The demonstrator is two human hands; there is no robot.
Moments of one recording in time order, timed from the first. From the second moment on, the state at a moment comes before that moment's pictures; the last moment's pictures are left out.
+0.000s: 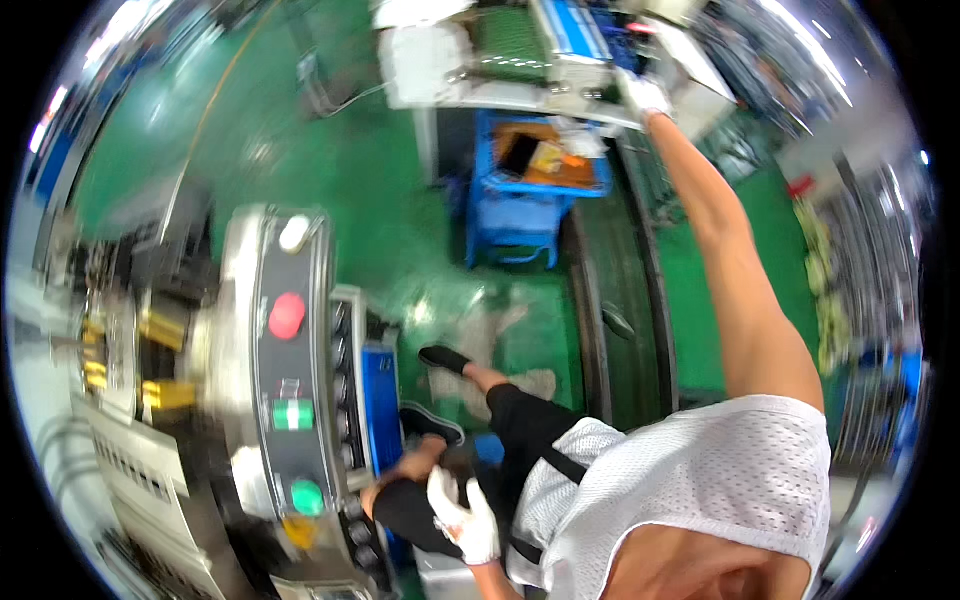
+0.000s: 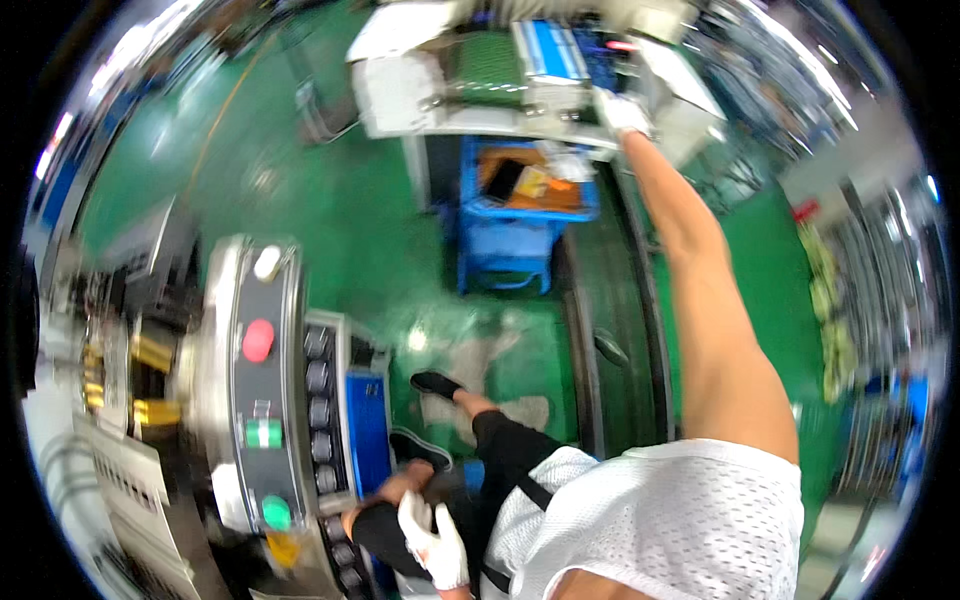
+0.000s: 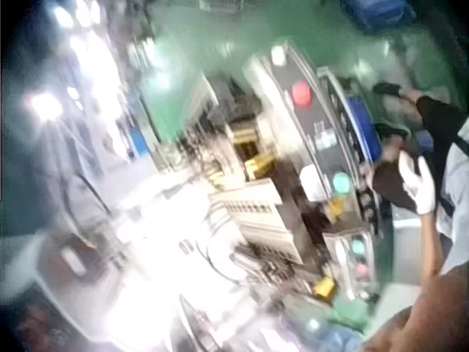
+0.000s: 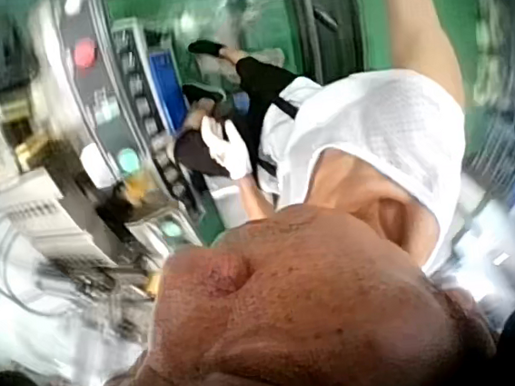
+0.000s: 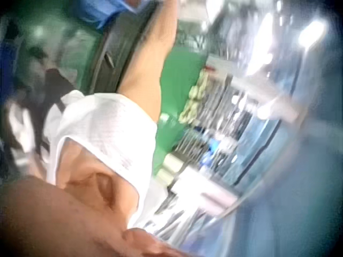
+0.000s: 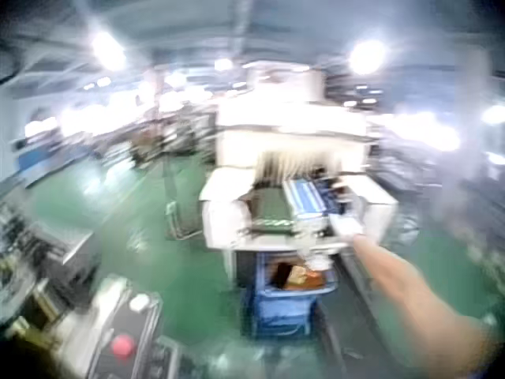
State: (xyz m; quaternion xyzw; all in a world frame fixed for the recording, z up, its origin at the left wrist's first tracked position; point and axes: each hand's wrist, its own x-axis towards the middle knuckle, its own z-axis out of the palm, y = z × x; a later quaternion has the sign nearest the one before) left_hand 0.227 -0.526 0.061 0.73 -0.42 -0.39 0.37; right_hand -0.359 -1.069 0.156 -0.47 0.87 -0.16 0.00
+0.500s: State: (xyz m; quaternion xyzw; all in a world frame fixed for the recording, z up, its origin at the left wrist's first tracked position) left_hand 0.264 -0.238 0.038 0.87 0.00 -0.02 0.49; right_hand 0.063 -0.732 -0.007 -0.85 0.37 0.09 0.36
